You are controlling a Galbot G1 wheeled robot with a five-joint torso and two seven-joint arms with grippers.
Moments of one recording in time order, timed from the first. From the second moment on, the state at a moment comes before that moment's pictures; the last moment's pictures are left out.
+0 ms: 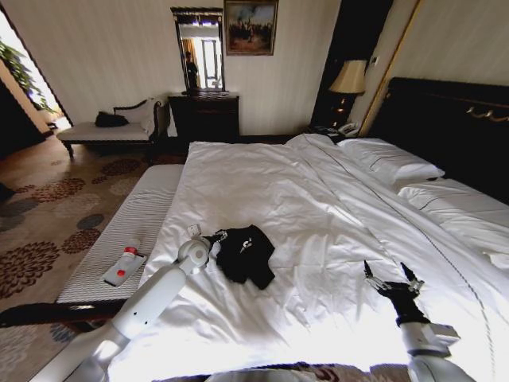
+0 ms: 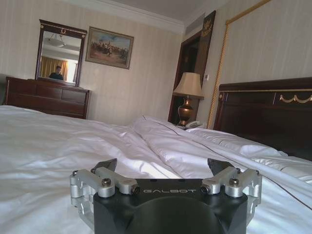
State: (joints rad) left arm 0.64 -1.07 0.14 -1.56 -1.35 0.36 -0.71; right arm -1.81 1.31 1.01 2.07 0.34 0.15 -0.06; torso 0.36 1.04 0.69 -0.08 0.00
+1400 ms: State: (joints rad) left arm 0.68 -1.04 0.15 -1.58 -1.32 0.35 -0.64; right arm -1.53 0.90 0.91 2.07 0.87 -0.39 0.05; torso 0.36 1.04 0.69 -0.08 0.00
